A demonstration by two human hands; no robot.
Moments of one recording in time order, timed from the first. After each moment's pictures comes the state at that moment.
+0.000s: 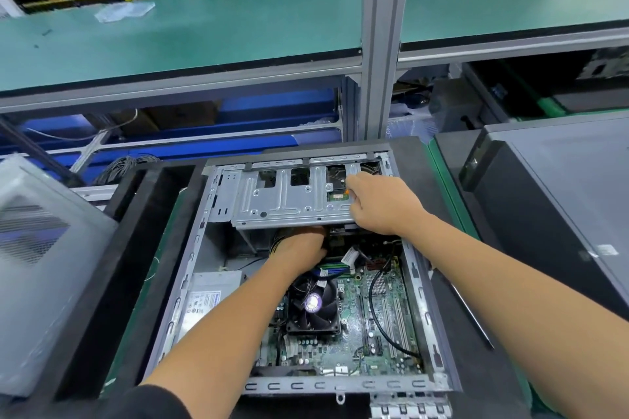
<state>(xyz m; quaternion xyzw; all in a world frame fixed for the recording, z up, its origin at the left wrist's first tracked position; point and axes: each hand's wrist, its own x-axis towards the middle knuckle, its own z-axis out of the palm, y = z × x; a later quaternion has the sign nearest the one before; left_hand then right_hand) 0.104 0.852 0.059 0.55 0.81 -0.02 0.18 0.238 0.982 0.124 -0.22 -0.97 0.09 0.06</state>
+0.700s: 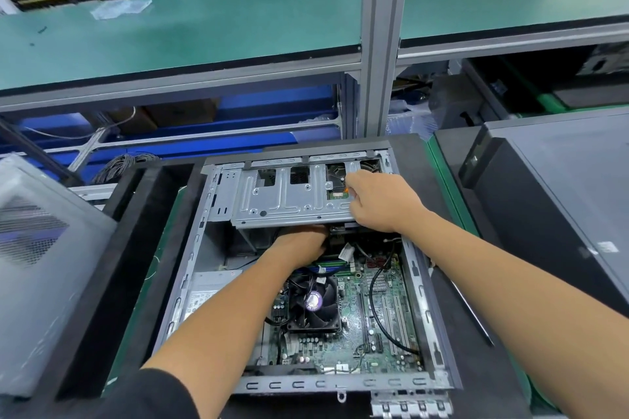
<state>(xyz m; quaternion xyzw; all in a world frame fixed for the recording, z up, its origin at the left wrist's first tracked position) 0.100 0.855 0.066 0.62 0.77 -0.07 0.14 0.238 0.981 0.128 -0.23 -0.97 0.10 0.05</state>
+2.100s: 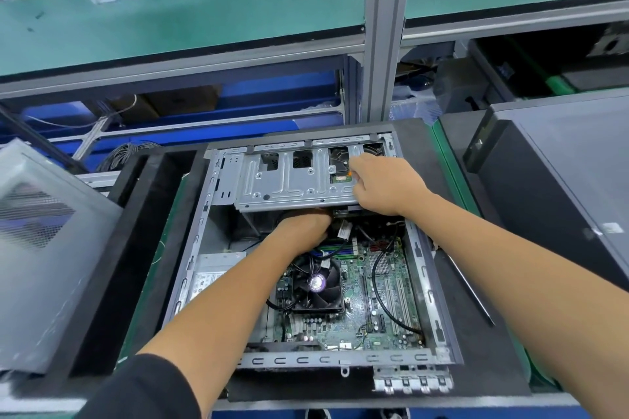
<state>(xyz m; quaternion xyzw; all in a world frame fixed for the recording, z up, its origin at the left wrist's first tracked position) 0.102 0.850 0.078 0.63 0.74 -0.13 0.17 0.239 0.980 0.130 -0.23 -0.97 0.10 0.05</state>
